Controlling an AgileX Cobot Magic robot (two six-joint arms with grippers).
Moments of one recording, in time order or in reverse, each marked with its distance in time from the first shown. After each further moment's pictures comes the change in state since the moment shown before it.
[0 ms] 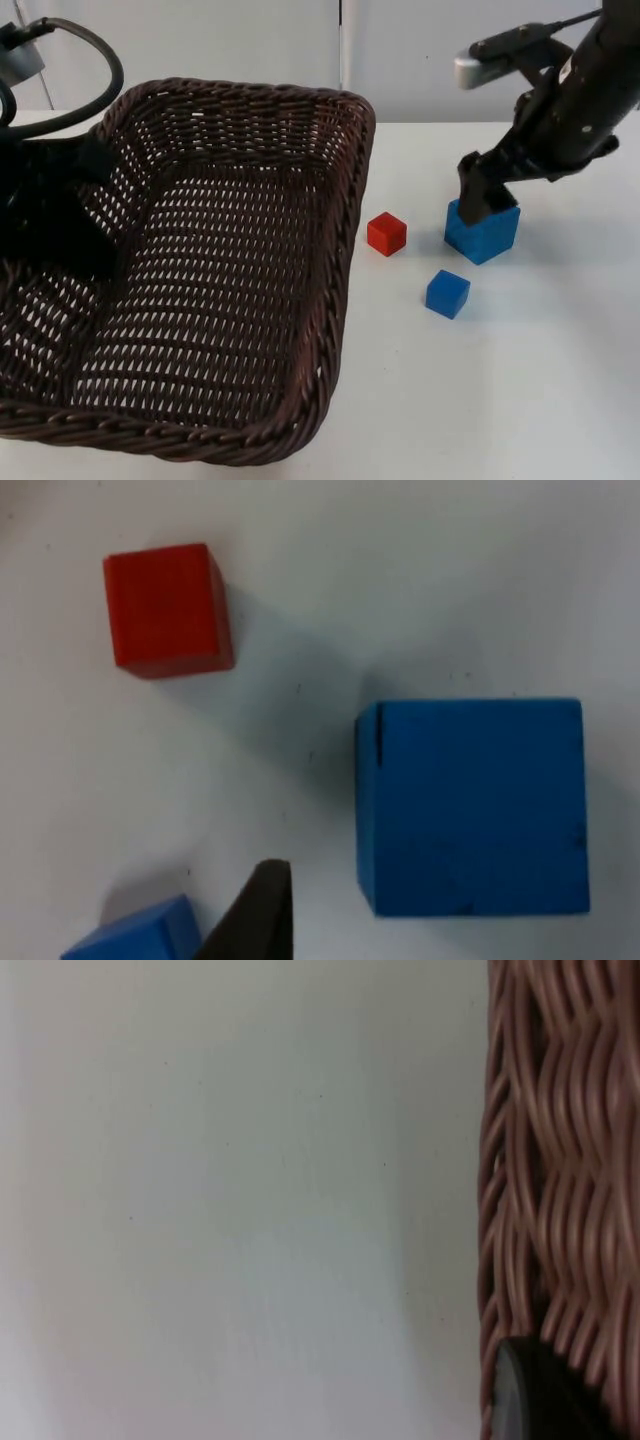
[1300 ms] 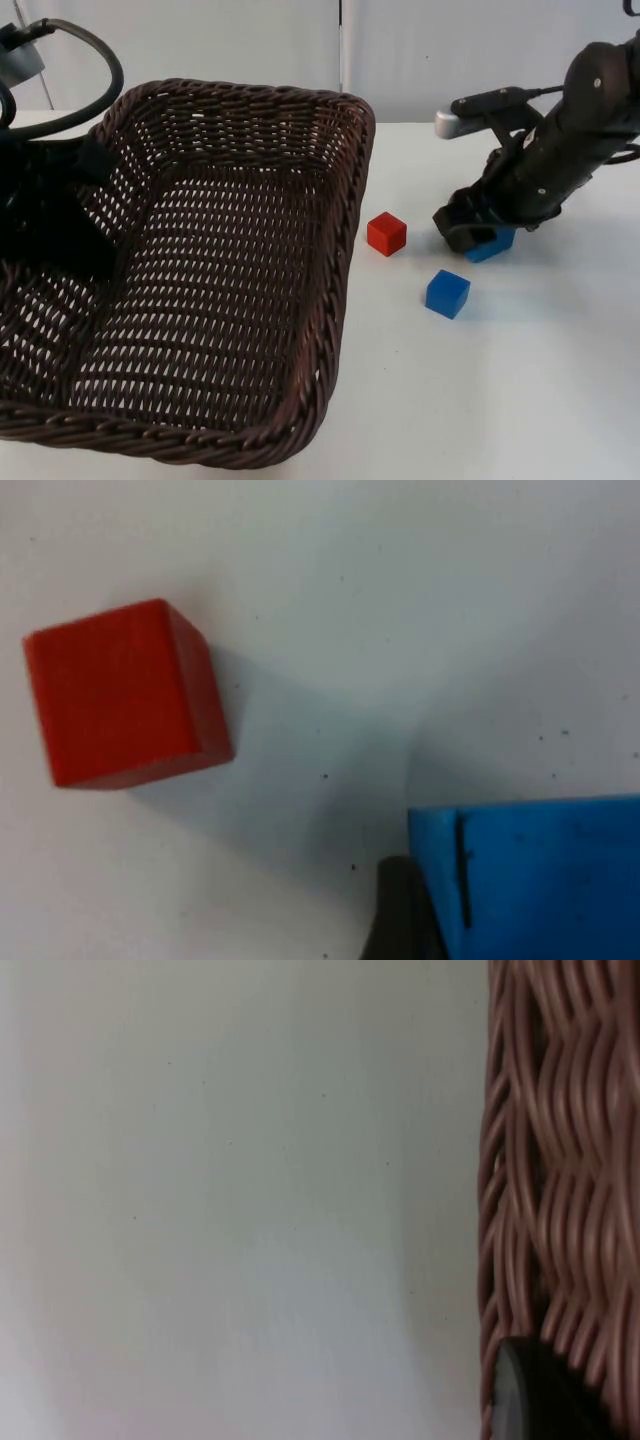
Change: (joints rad) right arm 0.000 0.142 0.000 0.133 -0.184 0.000; left arm 0.000 0.000 0.000 0.006 0.000 0.000
